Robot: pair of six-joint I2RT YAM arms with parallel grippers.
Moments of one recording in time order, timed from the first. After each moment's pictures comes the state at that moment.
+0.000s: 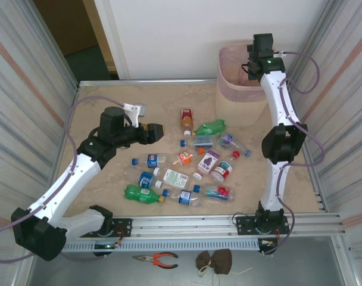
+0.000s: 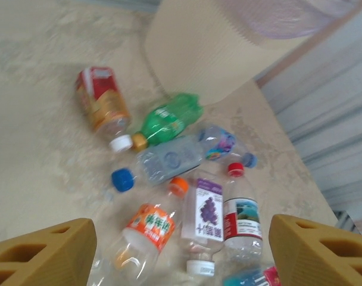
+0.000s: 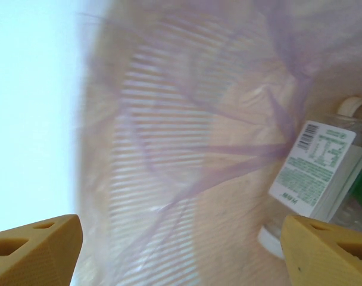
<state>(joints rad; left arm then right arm) -0.44 1.08 0.98 -0.42 0.35 -0.44 0.09 2.11 2.32 -0.79 0.24 1.45</state>
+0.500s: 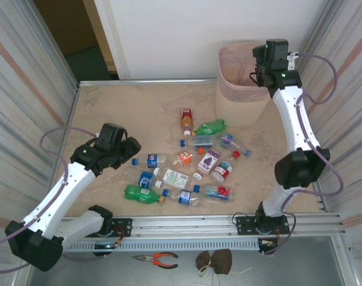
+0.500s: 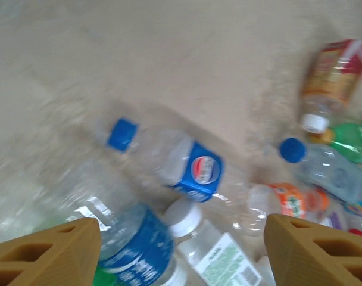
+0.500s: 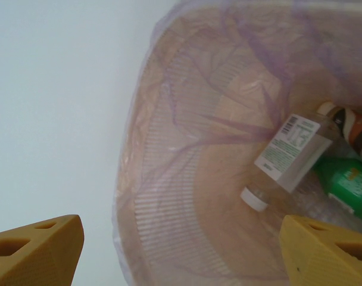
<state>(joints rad) -0.44 0.99 0.94 -0.95 -0.08 -1.04 0.09 1.71 1.88 -0.67 0.19 1.31</state>
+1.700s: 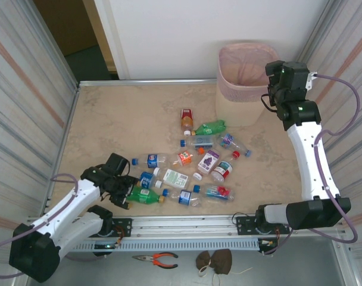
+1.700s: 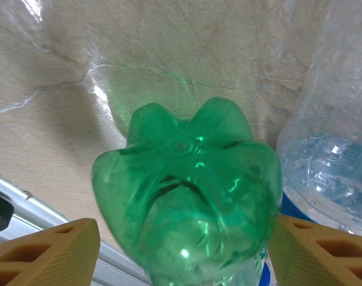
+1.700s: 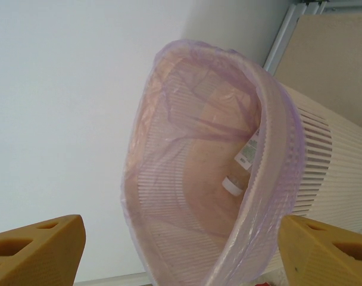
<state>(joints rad) -0.44 0.88 0.50 -0.94 0.27 -1.63 0.08 1.31 1.54 -0.63 0.21 1.27</state>
